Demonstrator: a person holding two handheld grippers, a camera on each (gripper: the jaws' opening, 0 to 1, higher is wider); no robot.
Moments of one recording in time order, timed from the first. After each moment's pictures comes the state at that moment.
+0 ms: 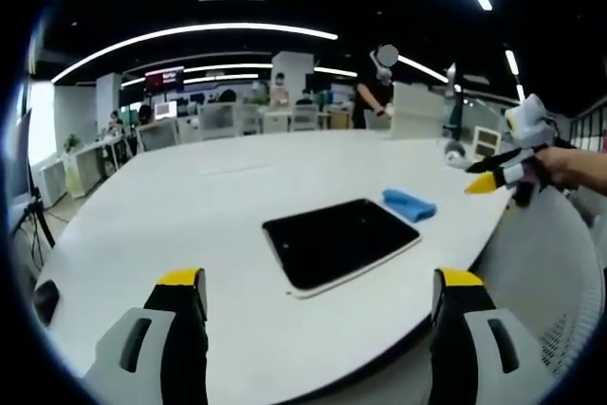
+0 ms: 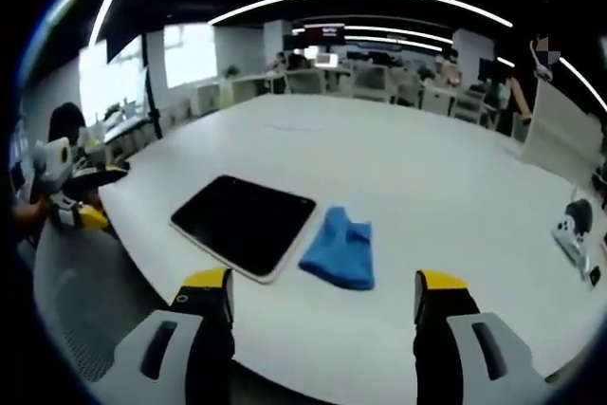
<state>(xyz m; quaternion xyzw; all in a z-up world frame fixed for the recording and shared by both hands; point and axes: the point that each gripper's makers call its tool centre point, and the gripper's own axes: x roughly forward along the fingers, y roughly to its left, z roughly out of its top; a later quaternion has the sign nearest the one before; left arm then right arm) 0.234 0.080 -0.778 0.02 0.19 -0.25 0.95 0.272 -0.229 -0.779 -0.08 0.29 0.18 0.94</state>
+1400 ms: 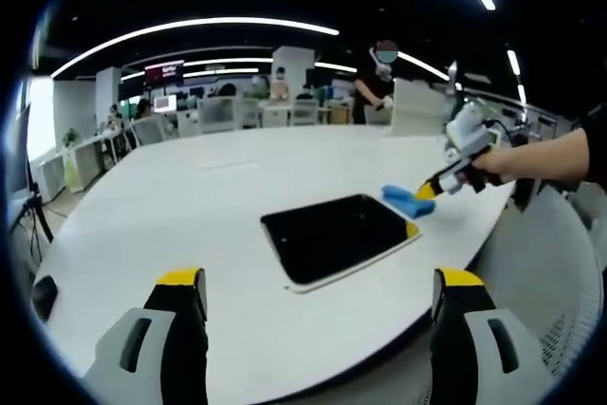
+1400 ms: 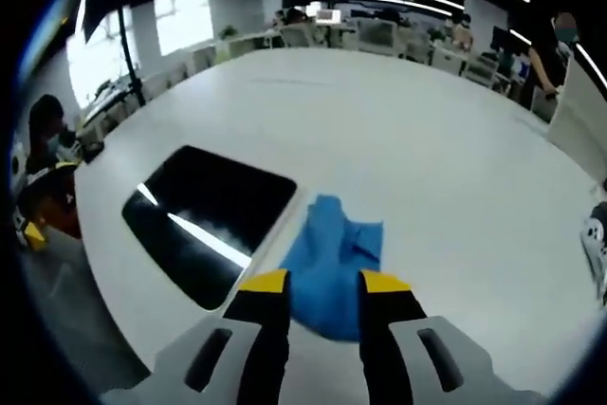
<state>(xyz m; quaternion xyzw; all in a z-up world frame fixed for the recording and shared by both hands) 0.233 0.080 -0.783 0.02 0.20 -0.25 0.95 0.349 -0.215 -0.852 -0.08 0.38 0.19 0.90</state>
